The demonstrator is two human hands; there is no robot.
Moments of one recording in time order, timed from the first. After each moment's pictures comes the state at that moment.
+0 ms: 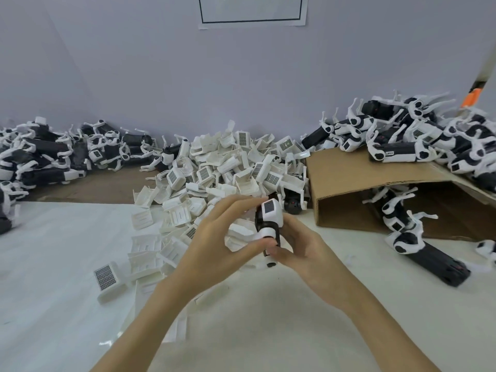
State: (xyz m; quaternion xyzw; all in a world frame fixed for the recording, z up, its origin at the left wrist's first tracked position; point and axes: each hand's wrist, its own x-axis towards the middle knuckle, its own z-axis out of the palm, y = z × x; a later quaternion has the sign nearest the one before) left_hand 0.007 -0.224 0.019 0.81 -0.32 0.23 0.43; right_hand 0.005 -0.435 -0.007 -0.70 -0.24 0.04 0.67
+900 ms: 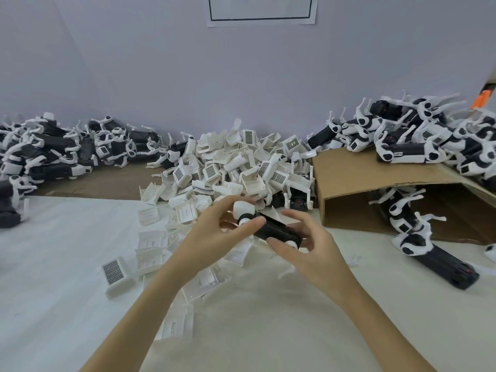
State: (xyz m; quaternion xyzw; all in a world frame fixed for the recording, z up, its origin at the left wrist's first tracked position) left_hand 0.015 -0.213 0.030 0.80 -0.14 0.04 0.59; right_hand 0.005 -0.428 -0.010 -0.79 -0.09 -0.08 0.61
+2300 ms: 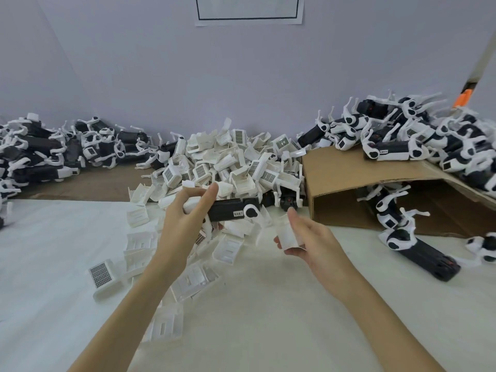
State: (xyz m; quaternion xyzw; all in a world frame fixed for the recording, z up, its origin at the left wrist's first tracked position) left_hand 0.027 -0.200 0.024 0.72 0.02 0.12 0.68; right_hand 0.017 -0.445 -0.010 -0.70 0.01 0.01 0.71
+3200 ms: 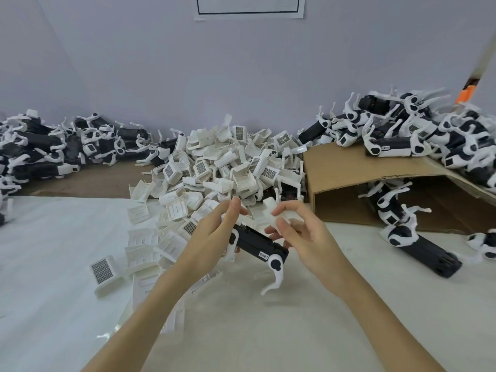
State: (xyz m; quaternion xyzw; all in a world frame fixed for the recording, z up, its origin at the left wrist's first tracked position) left_hand 0.019 -0.222 0.003 0.82 -0.10 0.04 0.56; right_hand 0.006 -0.440 -0.003 -0.75 -0.15 -0.03 0.64
